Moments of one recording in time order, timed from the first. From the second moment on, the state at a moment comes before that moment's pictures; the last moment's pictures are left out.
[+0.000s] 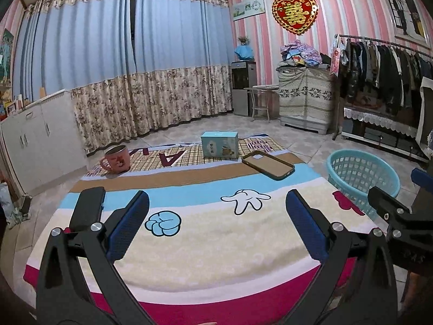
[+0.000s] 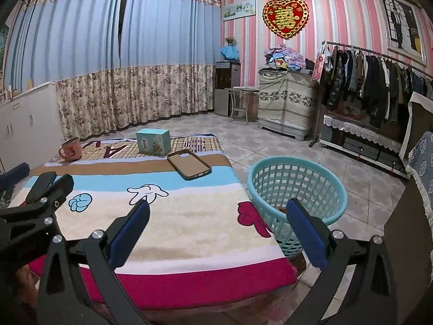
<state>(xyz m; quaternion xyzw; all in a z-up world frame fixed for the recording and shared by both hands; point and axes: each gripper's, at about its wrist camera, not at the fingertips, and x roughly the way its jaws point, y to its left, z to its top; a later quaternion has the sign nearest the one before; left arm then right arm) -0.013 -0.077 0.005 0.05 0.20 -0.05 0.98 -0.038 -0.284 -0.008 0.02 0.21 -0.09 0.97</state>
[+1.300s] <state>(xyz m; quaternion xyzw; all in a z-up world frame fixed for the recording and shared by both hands) -0.015 -0.072 0.005 0.04 0.19 -0.05 0.98 -0.035 -0.270 -0.004 0.01 0.20 -0.09 0.97</state>
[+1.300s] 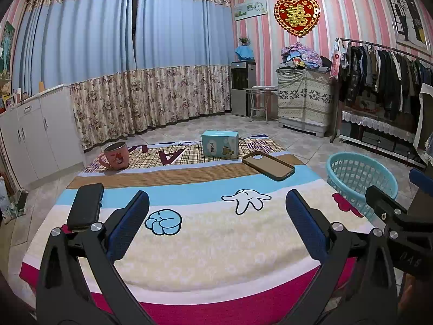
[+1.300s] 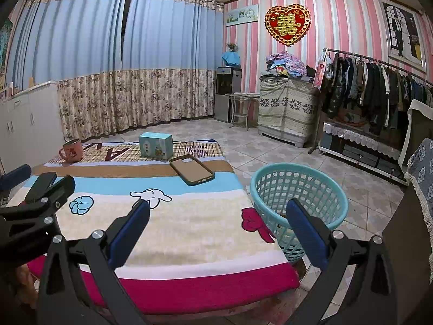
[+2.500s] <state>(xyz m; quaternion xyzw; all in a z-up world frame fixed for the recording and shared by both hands) -0.014 -0.071 0.004 0.04 0.19 -0.05 0.98 -0.035 -0.274 0.003 0.01 0.20 -0.10 0.98</state>
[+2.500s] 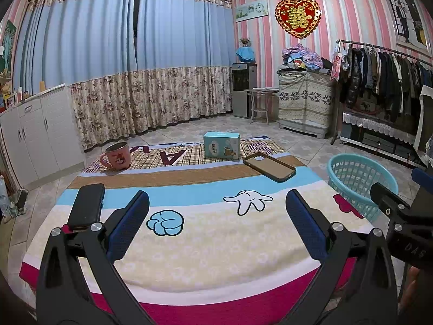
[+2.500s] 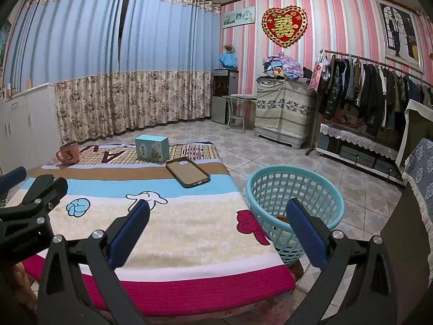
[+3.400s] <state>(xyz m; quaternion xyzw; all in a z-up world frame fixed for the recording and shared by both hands) -0.014 -0.069 0.003 0.04 0.19 -0.05 0.98 -0.035 -0.273 0.001 0.01 0.20 -0.10 0.98</state>
